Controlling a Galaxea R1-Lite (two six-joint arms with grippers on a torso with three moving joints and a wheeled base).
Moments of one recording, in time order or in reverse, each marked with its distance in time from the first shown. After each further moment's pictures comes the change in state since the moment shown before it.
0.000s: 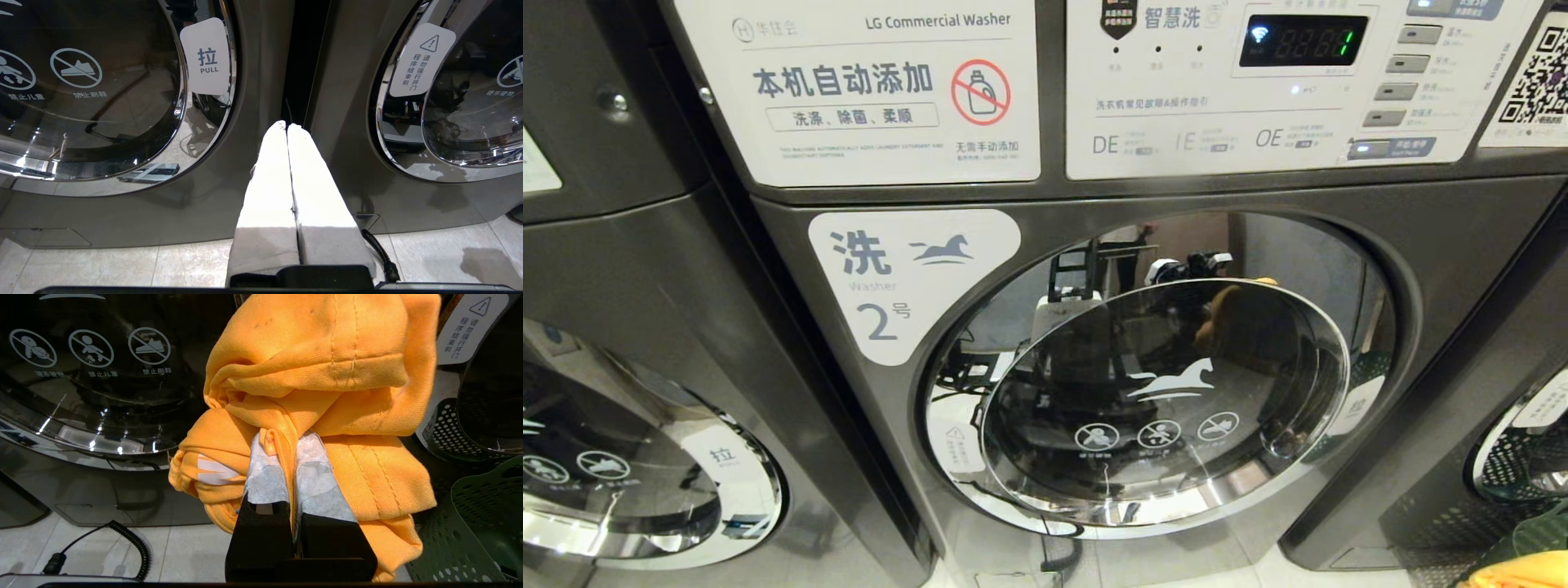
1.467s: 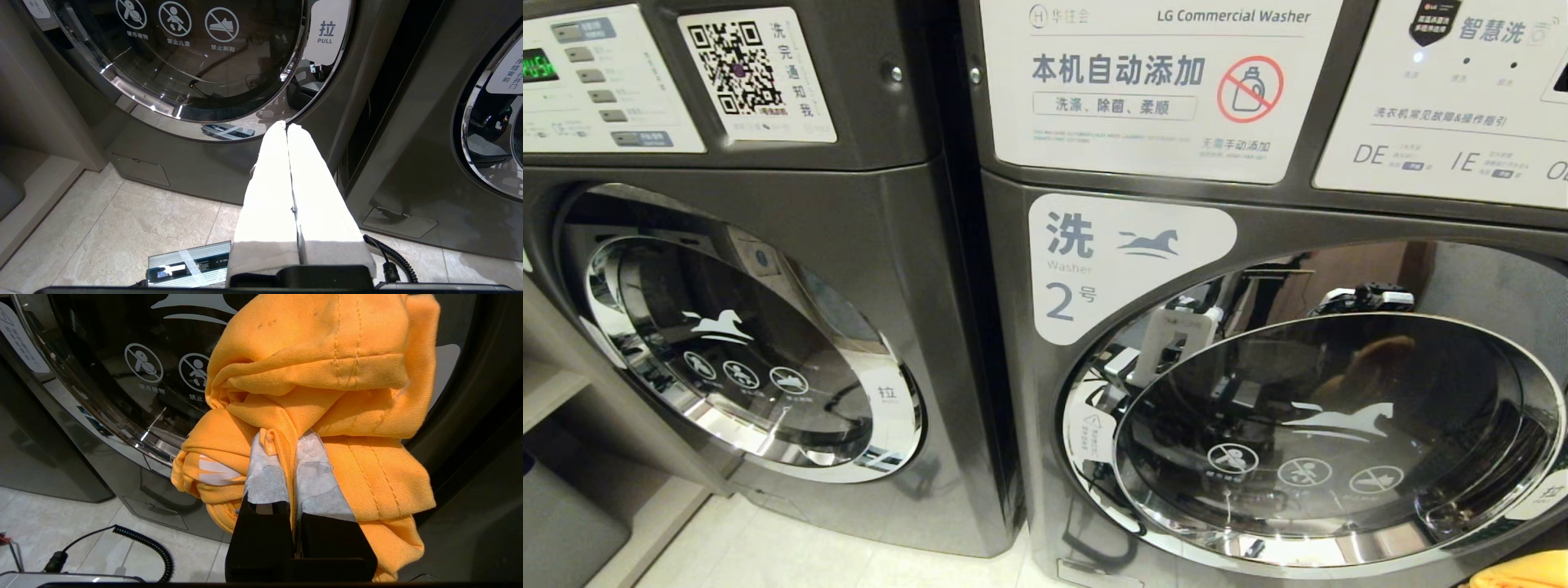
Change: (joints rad) left arm 0.000 0.000 0.000 0.000 0.000 0.000; right arm 0.000 0.000 0.000 0.000 0.001 -0.001
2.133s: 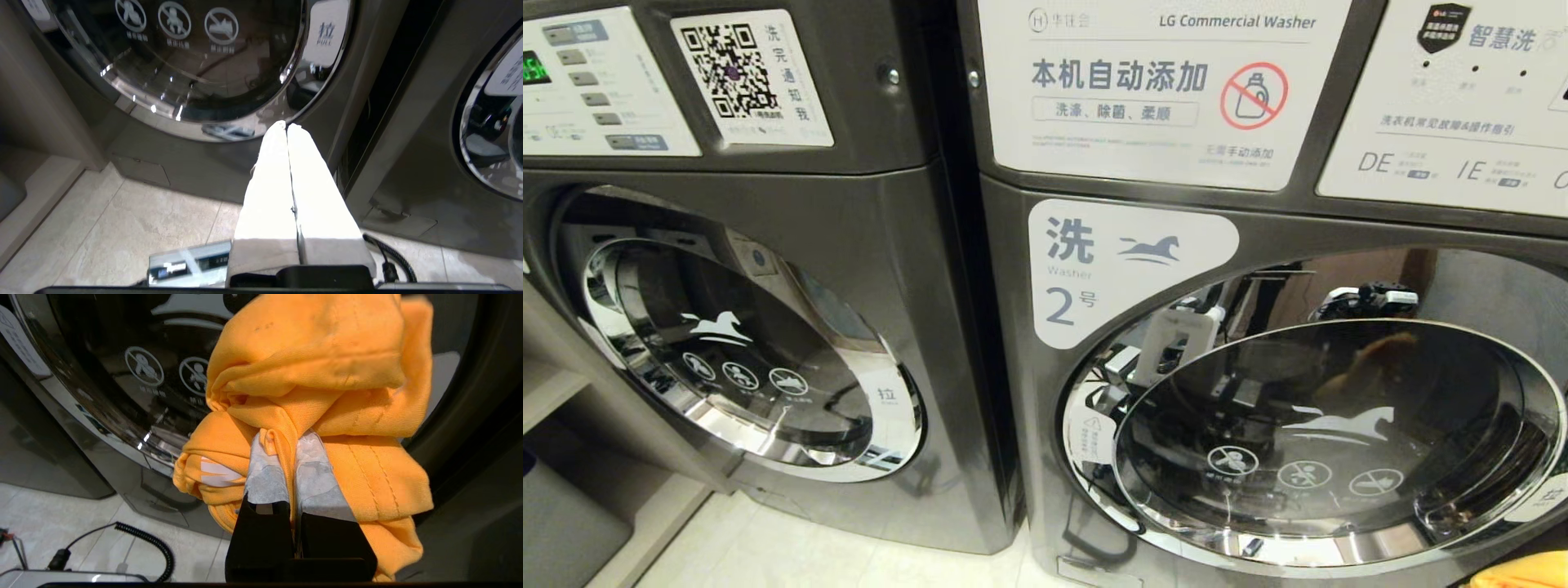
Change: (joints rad) left arm 0.001 0.000 0.000 0.003 0.000 0.000; right arm 0.000 0.000 0.000 0.005 0.000 -0.003
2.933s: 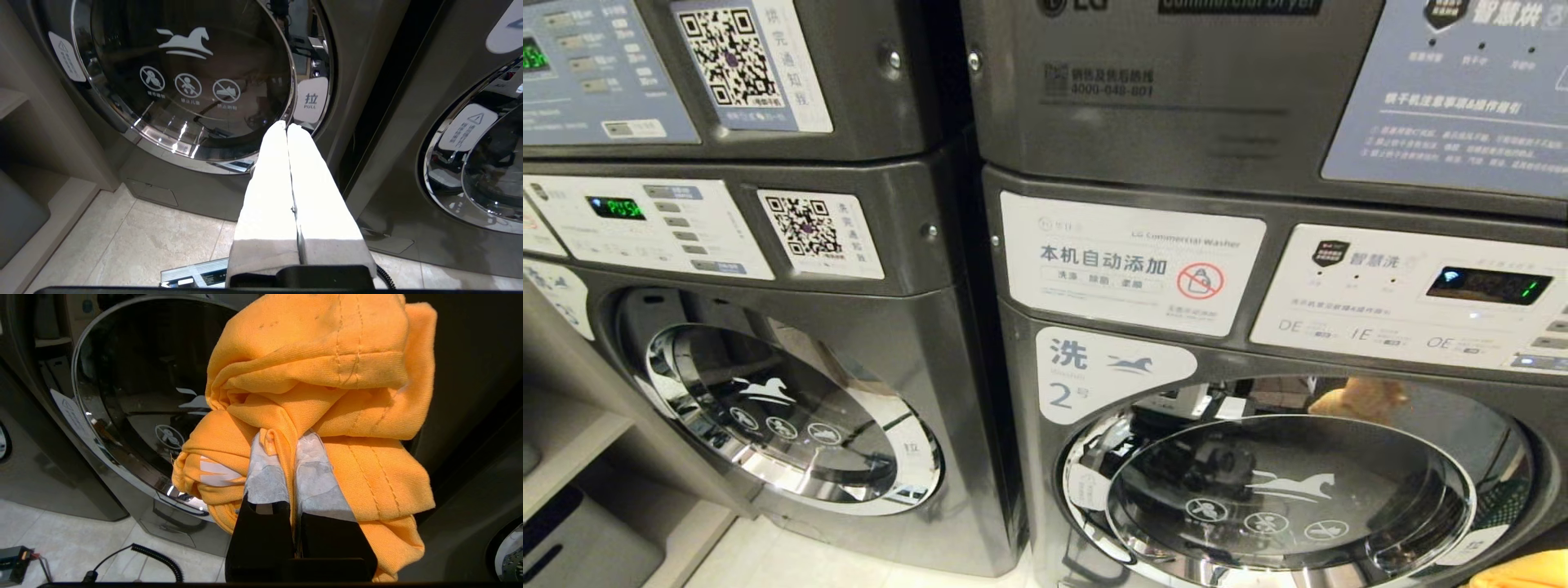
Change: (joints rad) left arm -0.001 0.000 0.000 -0.003 0.000 0.000; right arm 0.000 0.000 0.000 -0.004 0.000 -0.001
